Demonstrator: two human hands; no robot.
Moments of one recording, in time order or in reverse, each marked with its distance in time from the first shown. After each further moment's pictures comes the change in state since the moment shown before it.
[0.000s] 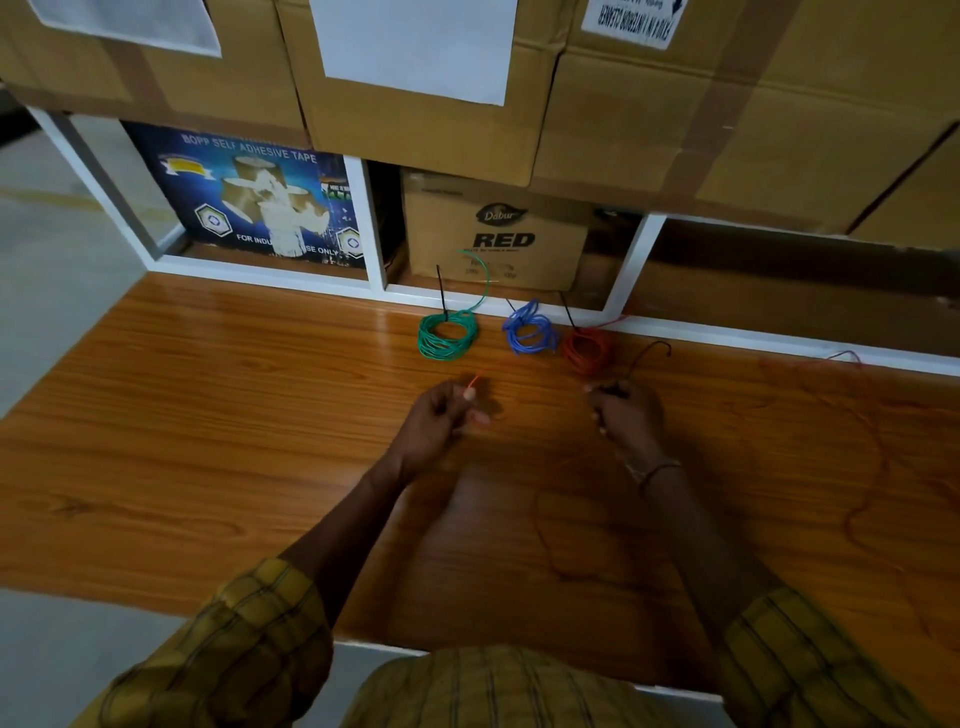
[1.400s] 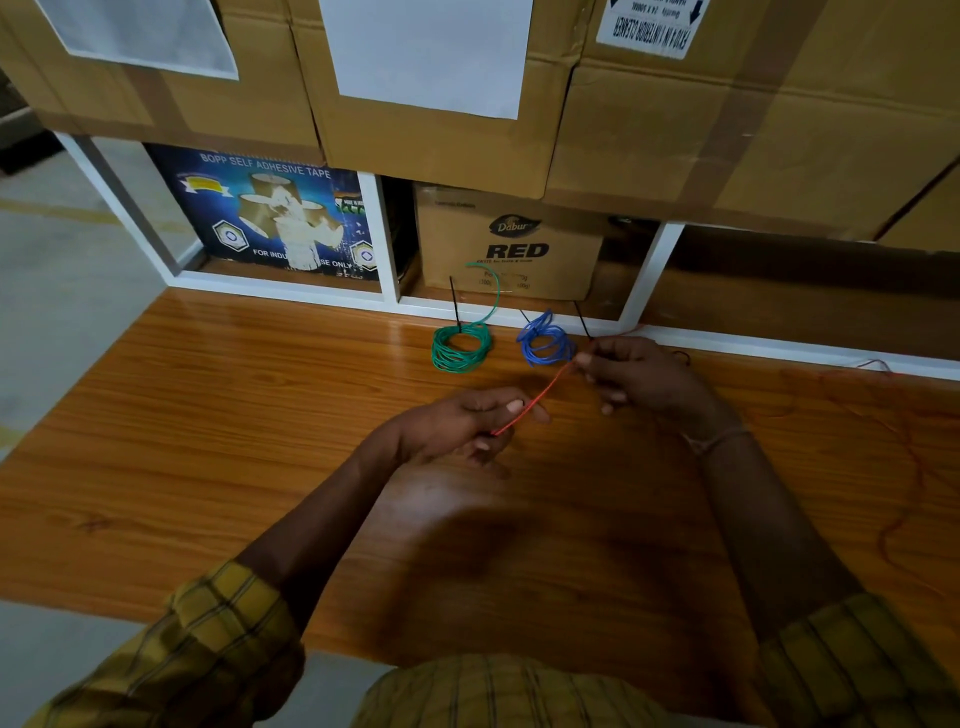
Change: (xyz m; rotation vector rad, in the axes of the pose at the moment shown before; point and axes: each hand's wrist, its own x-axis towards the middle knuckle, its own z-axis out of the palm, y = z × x) left_hand -0.013 0.097 -0.013 0.050 -0.758 -0.101; right_hand -0.008 -0.093 -0.017 -0.104 -0.640 -0.197
